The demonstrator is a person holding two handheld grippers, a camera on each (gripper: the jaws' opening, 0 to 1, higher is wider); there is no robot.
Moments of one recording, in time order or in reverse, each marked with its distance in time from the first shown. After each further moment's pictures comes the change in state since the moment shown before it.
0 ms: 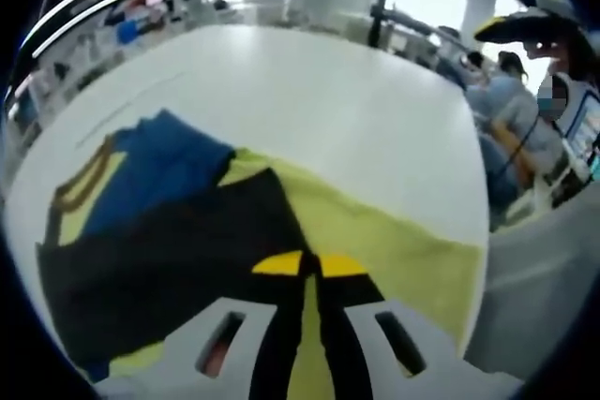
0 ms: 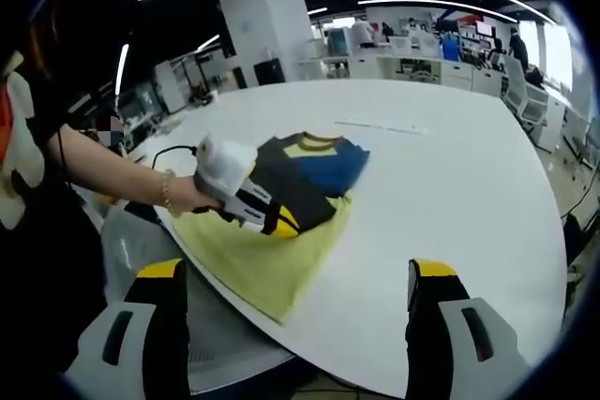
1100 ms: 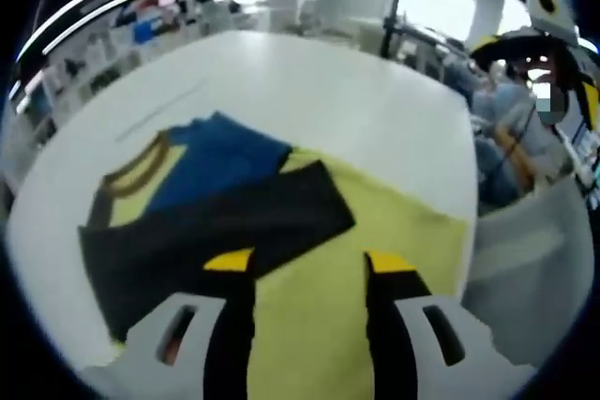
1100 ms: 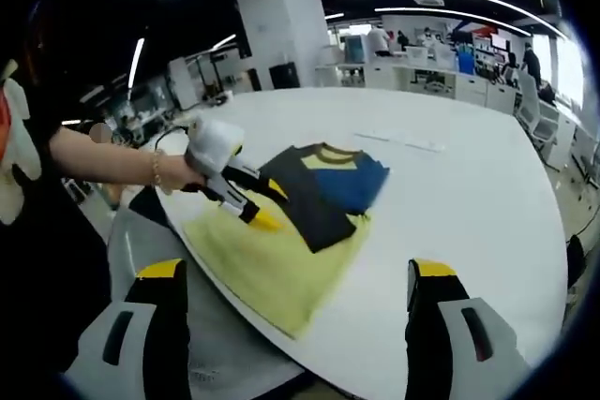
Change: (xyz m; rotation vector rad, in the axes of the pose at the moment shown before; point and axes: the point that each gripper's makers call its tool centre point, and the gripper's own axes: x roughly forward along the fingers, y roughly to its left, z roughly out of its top) left arm -0.086 0.044 -0.014 -0.026 -0.005 0.052; right arm 0.013 0.029 0.024 -0.067 -0.022 0.045
